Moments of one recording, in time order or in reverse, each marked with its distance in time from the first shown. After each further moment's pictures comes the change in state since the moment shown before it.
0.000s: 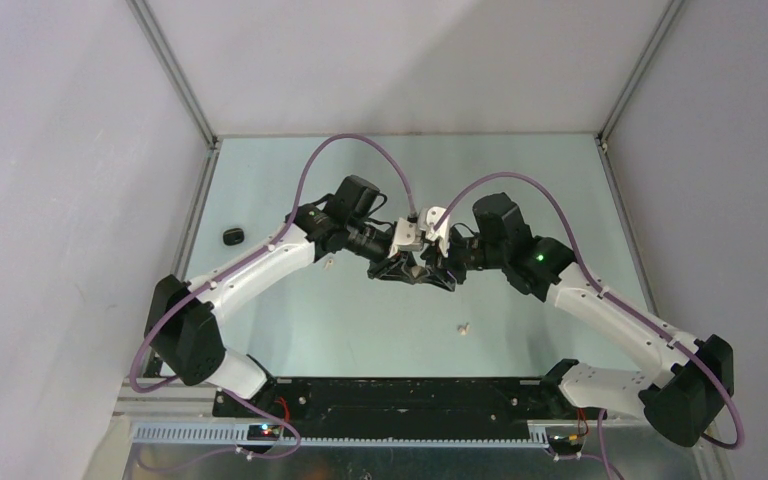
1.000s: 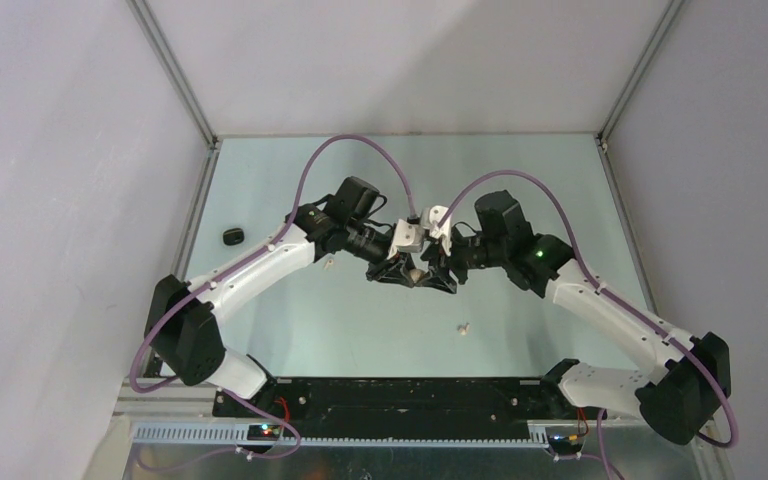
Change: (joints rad) left arm 0.000 0.000 0.000 -0.030 0.013 0.002; right arm -0.035 0.020 -0.002 -0.013 -0.086 -0.010
